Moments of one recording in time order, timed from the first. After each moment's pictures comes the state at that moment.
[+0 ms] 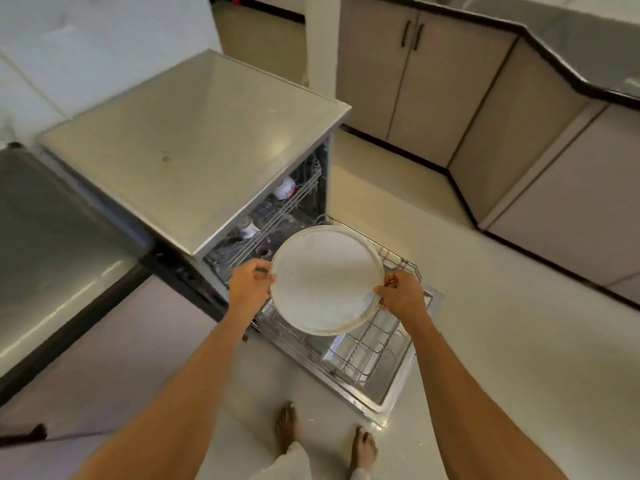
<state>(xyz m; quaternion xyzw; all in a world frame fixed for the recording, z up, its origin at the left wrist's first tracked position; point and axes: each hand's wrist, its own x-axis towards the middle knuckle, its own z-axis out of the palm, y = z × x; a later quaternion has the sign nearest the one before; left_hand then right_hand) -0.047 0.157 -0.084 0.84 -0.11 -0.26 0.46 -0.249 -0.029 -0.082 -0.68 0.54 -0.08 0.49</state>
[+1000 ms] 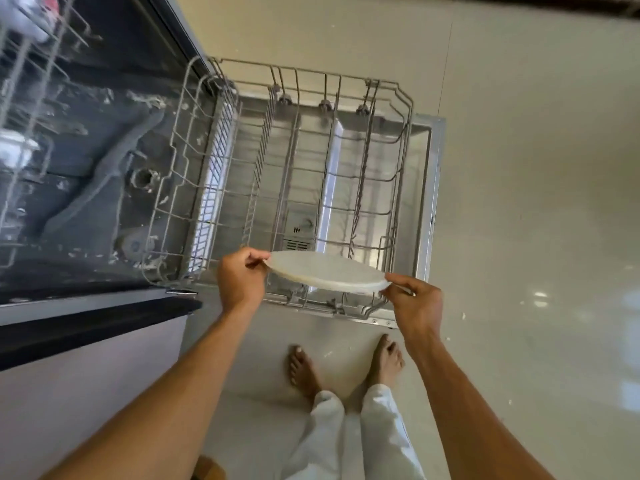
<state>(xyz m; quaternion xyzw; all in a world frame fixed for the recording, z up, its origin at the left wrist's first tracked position) -0.065 0.071 -0.466 0.87 -0.28 -0.30 0.27 -0.310 0.033 -0.477 -0.31 0.74 -0.24 0.55</state>
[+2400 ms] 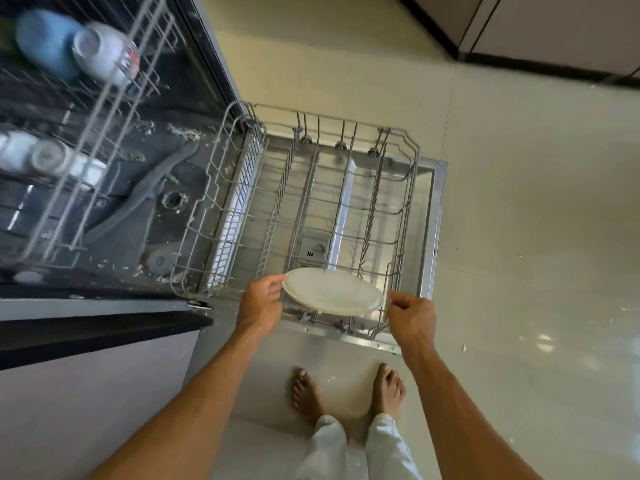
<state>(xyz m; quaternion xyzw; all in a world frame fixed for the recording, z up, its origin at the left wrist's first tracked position) -0.062 0.094 -0.441 0.83 -0.25 -0.45 0.21 -0.290 0.034 -0.463 -0.40 0.76 -0.12 0.50</state>
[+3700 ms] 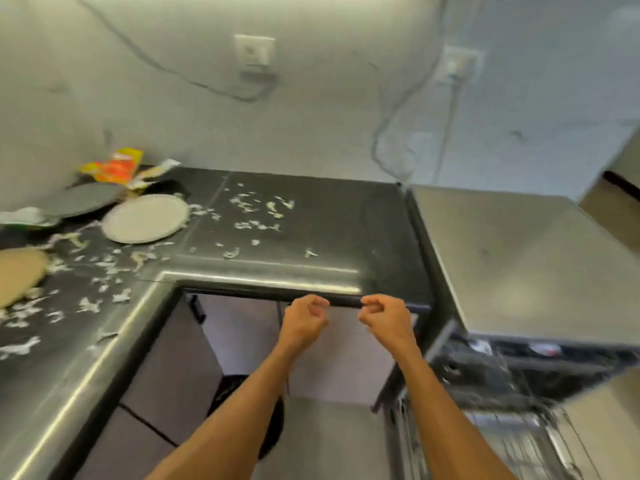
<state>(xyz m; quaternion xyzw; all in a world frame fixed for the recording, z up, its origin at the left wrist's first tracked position) -0.053 0.482 -0.016 0.87 0.12 -0.01 0.48 -0.023 0.304 -0.009 -0.86 0.04 0.05 0.51</state>
